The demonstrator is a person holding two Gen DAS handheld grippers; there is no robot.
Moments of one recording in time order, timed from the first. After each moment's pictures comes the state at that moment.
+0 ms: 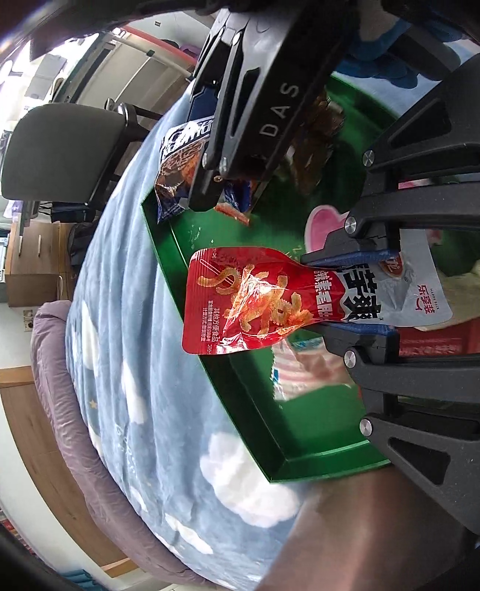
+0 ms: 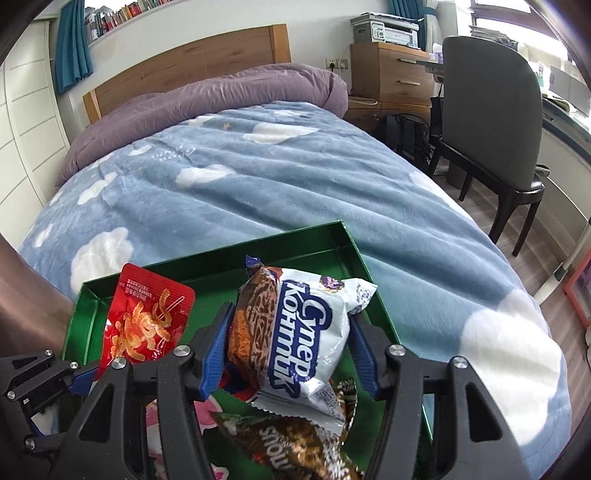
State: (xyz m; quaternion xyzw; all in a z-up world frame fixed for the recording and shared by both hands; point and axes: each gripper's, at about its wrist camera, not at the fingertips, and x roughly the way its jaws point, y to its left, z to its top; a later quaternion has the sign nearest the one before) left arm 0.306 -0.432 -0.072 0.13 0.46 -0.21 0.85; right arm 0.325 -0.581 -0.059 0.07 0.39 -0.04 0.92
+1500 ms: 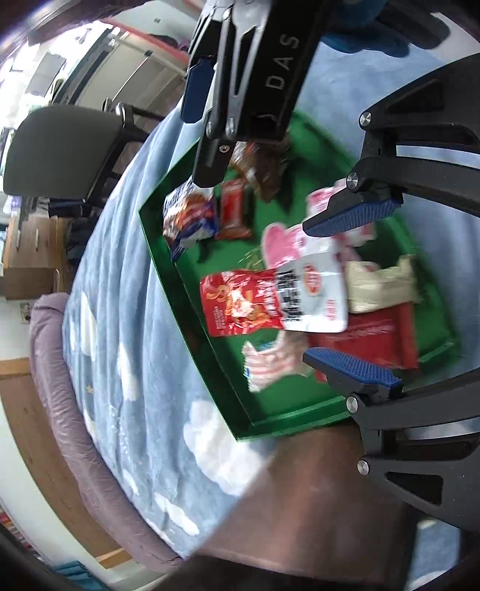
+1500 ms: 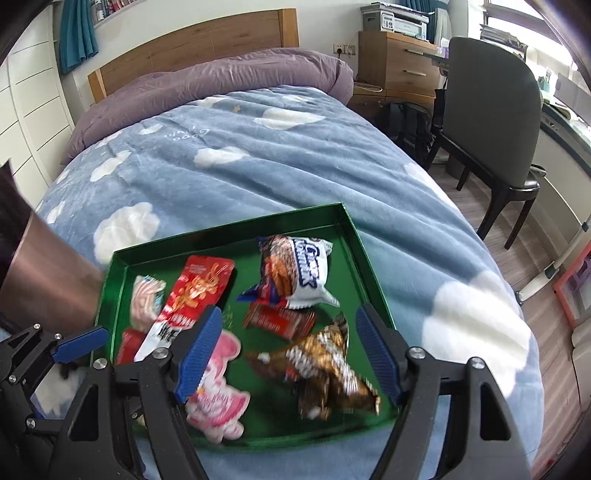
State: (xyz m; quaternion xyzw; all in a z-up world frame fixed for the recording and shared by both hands) left arm 0.261 -0.402 -0.035 0.14 0.47 -0.20 0.85; right arm 0.276 -0.564 -0.015 0.05 0.43 -0.03 0.90
